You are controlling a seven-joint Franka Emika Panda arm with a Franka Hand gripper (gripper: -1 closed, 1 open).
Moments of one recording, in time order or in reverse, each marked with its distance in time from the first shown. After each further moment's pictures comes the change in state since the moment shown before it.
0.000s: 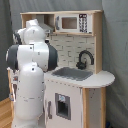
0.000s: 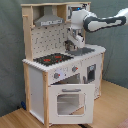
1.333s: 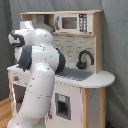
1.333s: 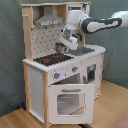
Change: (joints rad) arm 0.204 0.217 0.017 0.081 -0.086 0.153 0.091
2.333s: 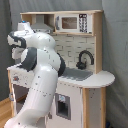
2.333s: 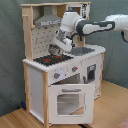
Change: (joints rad) arm 0.210 0.156 -0.085 0.143 -0.123 -0.009 0.053
